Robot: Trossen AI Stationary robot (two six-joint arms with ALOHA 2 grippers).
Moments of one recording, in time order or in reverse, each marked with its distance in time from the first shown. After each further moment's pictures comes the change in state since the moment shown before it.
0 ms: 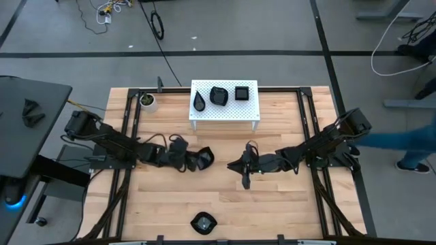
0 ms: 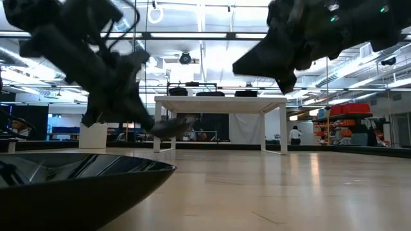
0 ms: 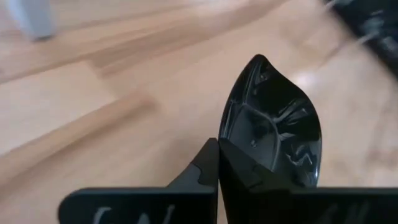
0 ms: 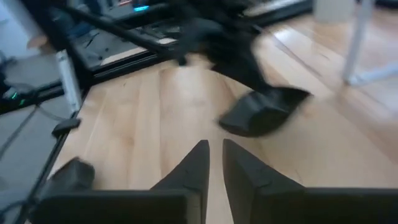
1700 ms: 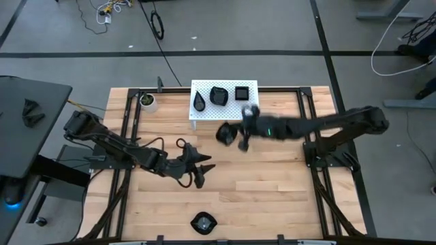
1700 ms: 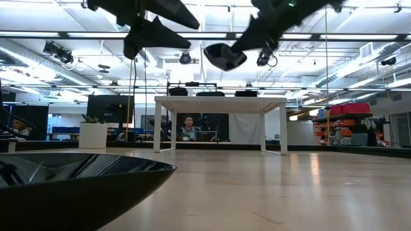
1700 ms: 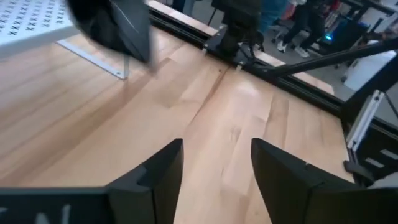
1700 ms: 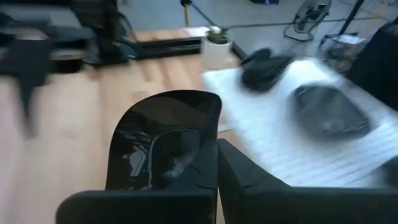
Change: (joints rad) left arm -0.143 -0.008 0.330 -0.023 -0.081 0.430; right arm -0.330 -0.252 0.291 -0.641 -0.004 -0.381
